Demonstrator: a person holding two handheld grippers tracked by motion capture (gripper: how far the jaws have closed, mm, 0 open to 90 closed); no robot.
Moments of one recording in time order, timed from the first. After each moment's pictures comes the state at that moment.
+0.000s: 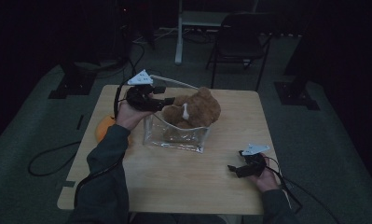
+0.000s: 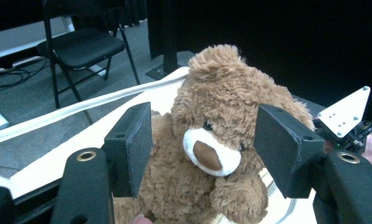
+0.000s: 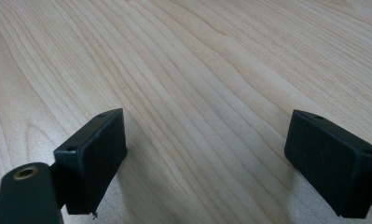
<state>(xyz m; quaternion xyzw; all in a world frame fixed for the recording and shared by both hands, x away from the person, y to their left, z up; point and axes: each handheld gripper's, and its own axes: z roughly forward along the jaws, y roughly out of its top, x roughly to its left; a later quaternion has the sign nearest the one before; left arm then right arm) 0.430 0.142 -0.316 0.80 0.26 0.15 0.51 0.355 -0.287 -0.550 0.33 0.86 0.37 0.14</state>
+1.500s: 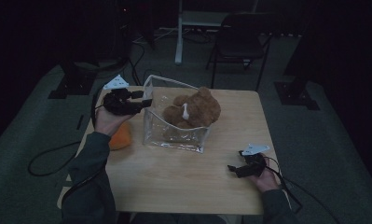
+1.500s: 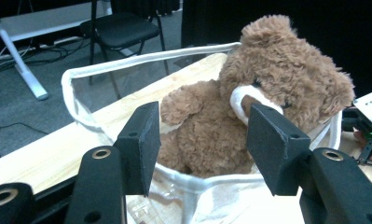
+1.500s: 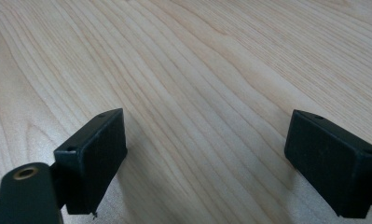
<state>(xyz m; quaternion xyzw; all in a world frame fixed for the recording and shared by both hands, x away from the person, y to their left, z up) 0.417 0.203 -0.328 0.79 0.32 0.18 0.49 0.355 -0.286 -0.550 0.33 0.86 0.37 0.14</state>
